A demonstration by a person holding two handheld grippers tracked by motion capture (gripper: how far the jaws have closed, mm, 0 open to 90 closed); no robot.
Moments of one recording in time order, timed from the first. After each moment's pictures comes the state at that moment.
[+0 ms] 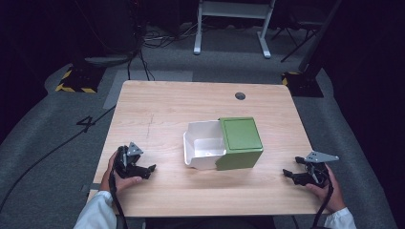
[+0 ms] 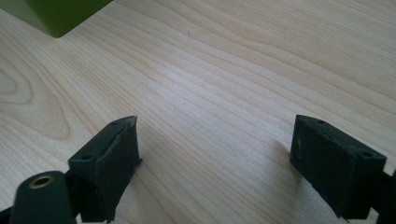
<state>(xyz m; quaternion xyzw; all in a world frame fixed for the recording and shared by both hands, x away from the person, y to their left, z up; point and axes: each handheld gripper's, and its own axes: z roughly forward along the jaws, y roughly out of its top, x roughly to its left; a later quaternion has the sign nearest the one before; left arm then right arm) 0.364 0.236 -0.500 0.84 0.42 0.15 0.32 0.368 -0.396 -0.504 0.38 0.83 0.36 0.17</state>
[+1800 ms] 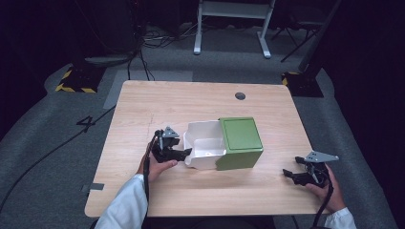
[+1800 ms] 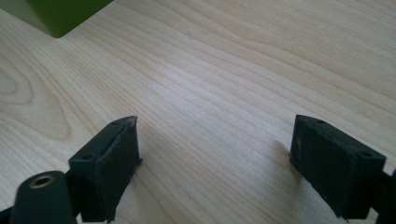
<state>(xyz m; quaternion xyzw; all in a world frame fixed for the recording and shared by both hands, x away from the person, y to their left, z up) 0.408 0.127 -0.470 0.82 0.40 0.09 0.40 0.368 -0.396 -0.504 0.38 0.83 0.36 0.17</state>
